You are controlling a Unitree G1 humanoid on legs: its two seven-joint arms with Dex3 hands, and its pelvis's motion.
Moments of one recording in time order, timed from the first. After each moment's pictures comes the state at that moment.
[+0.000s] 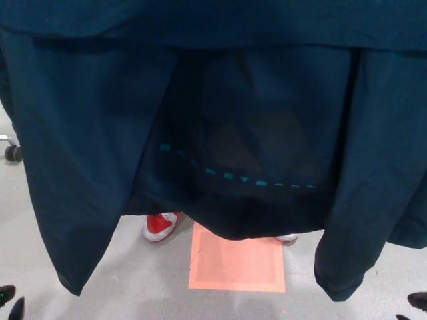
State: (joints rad) left_arm -0.26 0.50 0.20 1.24 -0.01 -0.15 -0.28; right_arm -0.37 -0.45 0.09 1.26 -0.23 -0.08 0.20
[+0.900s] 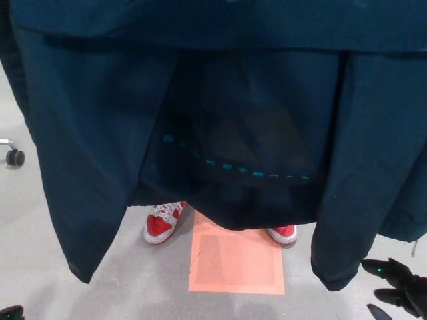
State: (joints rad) left_arm -0.21 0.48 0.22 1.26 -0.02 -0.20 -0.33; right_arm 0.03 -0.46 0.08 0.47 -0.15 -0.24 0.27
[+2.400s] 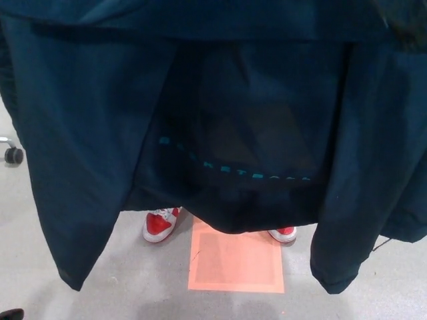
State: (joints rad) left_arm -0.18 0.48 0.23 1.25 -0.02 -0.22 -0.33; right_arm -0.94 -0.57 0.05 -0.35 0.12 0.05 0.34
